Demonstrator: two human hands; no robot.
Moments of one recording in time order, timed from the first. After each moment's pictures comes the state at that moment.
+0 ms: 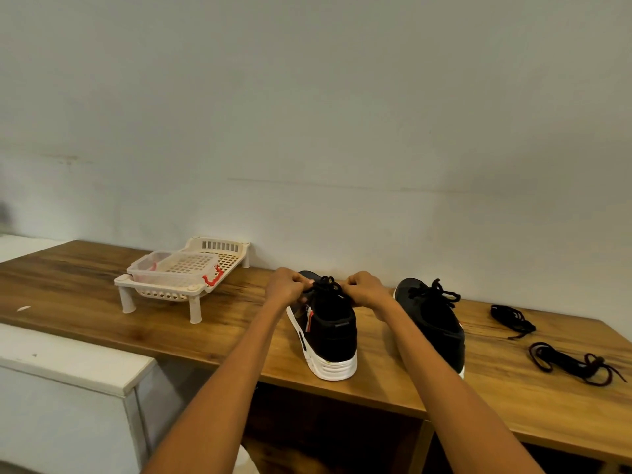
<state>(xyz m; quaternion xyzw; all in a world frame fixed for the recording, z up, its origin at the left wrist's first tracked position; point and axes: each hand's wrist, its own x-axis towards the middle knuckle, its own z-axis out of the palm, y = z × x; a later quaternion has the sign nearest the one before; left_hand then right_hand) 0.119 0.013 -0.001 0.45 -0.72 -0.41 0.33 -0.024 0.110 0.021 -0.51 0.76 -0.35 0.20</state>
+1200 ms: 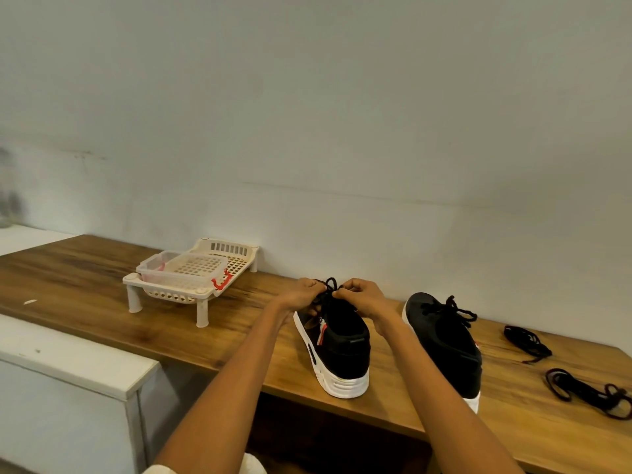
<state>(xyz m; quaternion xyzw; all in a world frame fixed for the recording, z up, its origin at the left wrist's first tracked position) 0.120 0.010 0.006 0.34 -0.71 -0.57 0.25 -0.008 0.099 0.021 -0.46 0.70 -0.47 0.28</state>
